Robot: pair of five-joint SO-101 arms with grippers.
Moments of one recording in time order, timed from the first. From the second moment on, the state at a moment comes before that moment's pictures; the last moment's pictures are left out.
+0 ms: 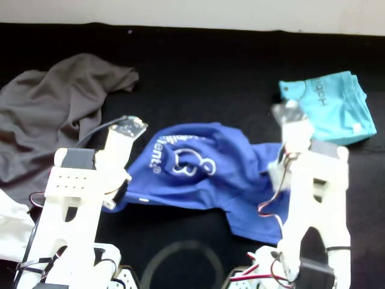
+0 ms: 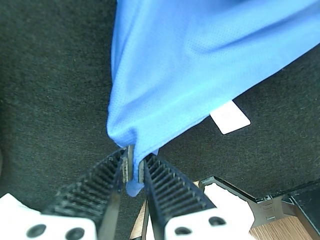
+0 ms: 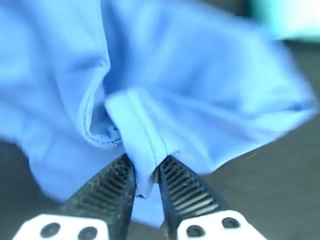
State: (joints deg) left arm -3.2 -37.1 47.8 80.7 -23.1; right arm 8.5 -23.0 34.9 71.2 26.2
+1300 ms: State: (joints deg) left arm -3.2 -37.1 47.8 80.7 -23.1; right arm 1.3 -39.9 33.3 80.2 11.6
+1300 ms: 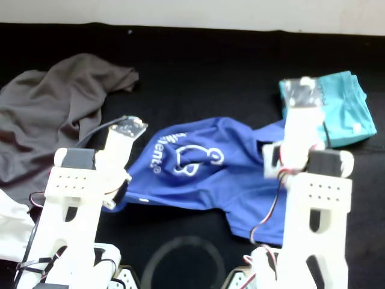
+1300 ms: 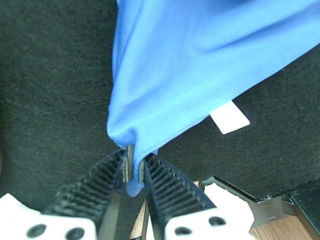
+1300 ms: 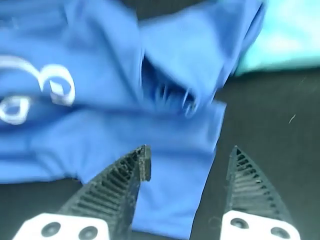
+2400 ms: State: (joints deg) left arm -3.2 -37.1 47.8 80.7 -23.1; right arm 15.2 -47.6 76.9 65.5 29.8
